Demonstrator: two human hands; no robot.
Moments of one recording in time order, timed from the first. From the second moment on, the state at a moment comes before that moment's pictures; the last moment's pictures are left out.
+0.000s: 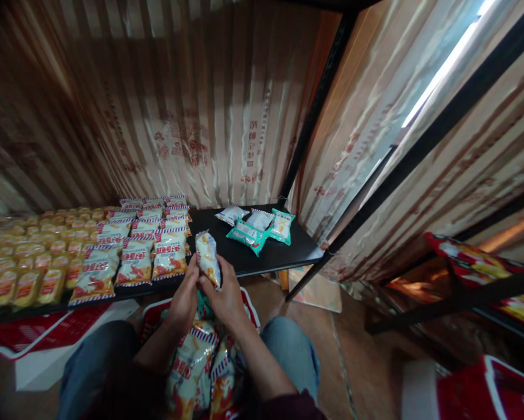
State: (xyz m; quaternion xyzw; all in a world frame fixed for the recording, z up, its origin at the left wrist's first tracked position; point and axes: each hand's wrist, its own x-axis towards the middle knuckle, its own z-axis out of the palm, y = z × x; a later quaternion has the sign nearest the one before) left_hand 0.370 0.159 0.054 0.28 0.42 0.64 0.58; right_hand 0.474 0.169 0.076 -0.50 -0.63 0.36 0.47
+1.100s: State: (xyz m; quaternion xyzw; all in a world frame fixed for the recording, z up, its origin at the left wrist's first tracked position) left_hand 0.370 0.190 0.046 0.56 0.57 0.54 0.28; right_hand 0.469 0.234 0.049 -0.43 -0.33 0.60 0.58
